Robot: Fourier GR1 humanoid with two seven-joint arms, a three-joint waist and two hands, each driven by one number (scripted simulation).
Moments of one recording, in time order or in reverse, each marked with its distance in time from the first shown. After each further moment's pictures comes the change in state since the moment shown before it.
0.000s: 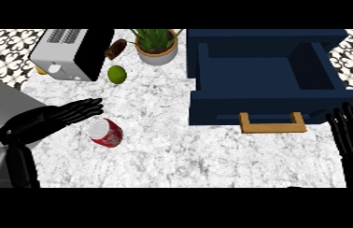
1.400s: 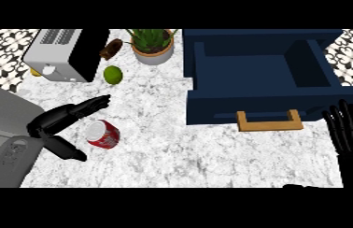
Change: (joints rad) left arm -0.122 0.029 -0.147 0.423 -0.523 0.280 -0.527; right arm -0.024 0.024 -0.004 0.014 0.016 0.024 -0.018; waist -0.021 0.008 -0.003
